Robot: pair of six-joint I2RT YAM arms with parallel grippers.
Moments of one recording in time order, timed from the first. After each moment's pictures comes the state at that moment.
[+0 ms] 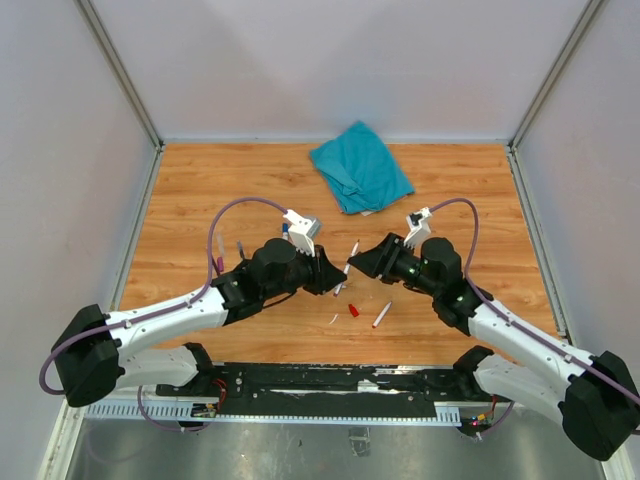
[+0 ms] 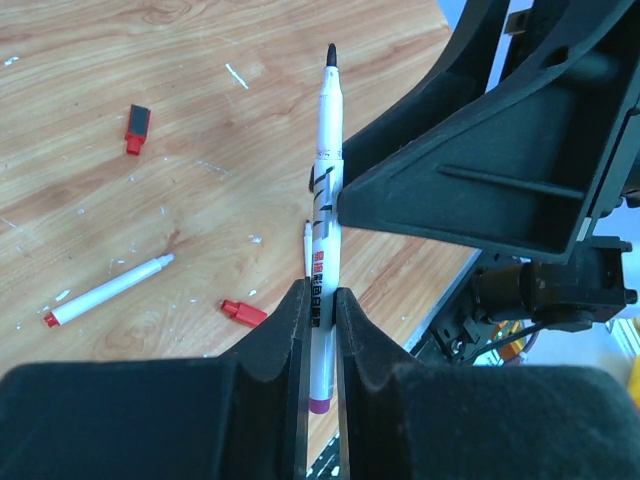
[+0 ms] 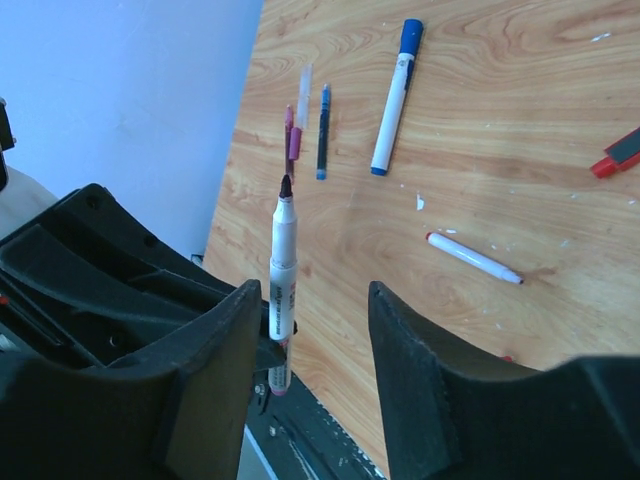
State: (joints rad) left arm -0.94 1.14 0.66 0.15 0.02 -0.64; right arm 0.64 0.93 0.47 0.21 -0.22 0.91
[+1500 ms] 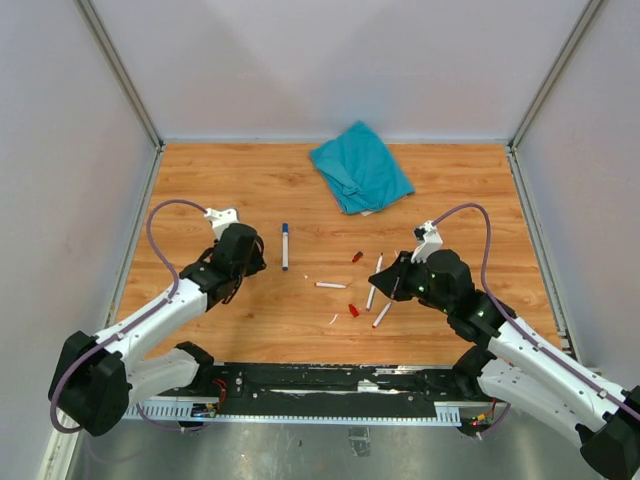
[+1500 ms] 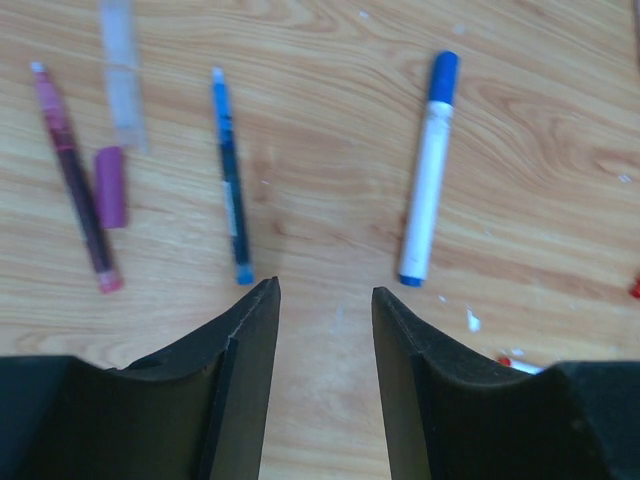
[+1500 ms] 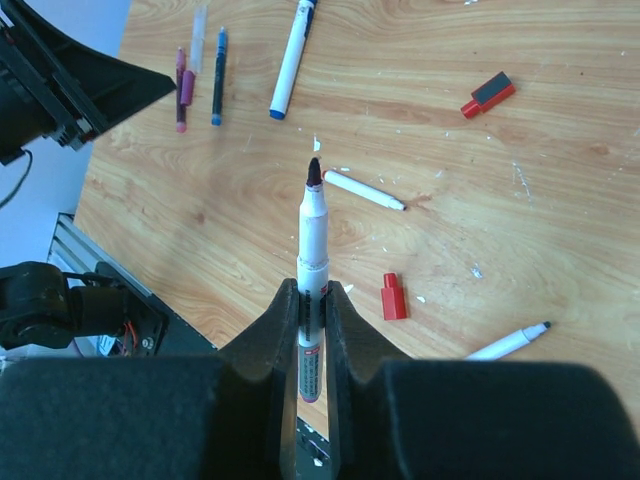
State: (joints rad) left arm -0.55 1.06 0.61 -0.28 -0.43 -0.69; right arm 0.72 0.73 0.50 -0.18 -0.04 0.69
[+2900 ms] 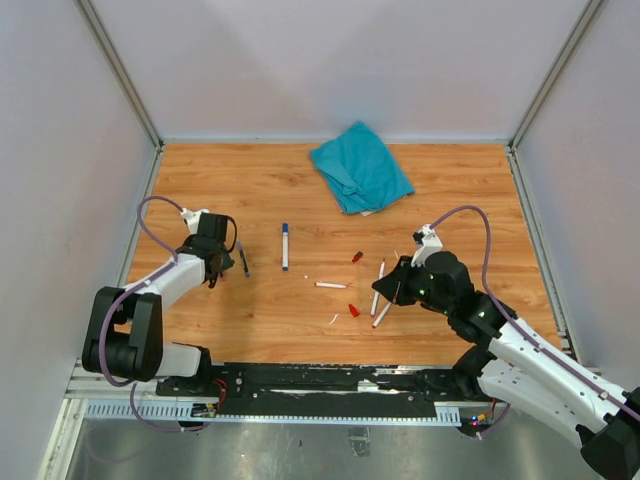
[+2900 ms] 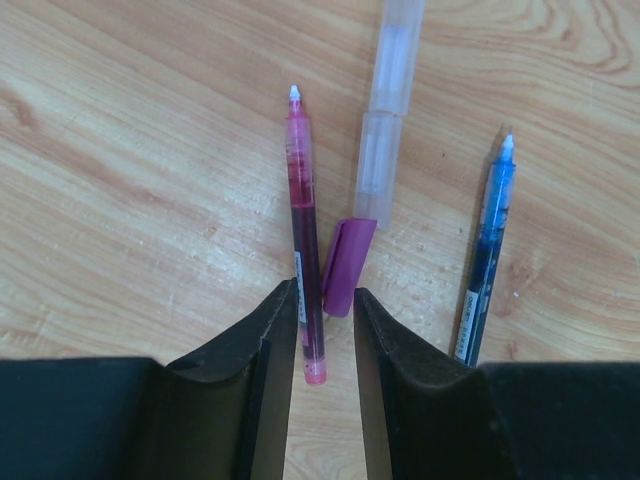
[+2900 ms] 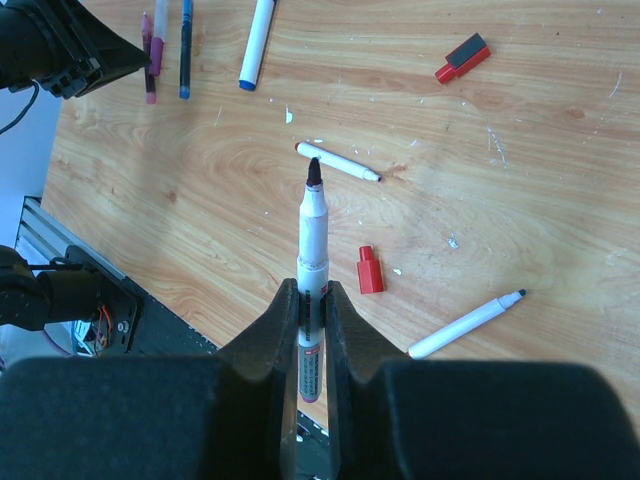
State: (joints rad) left arm -0.15 1.35 0.62 -0.23 -0.38 -0.52; right arm 0.72 0.71 0.50 -0.28 -0.03 0.67
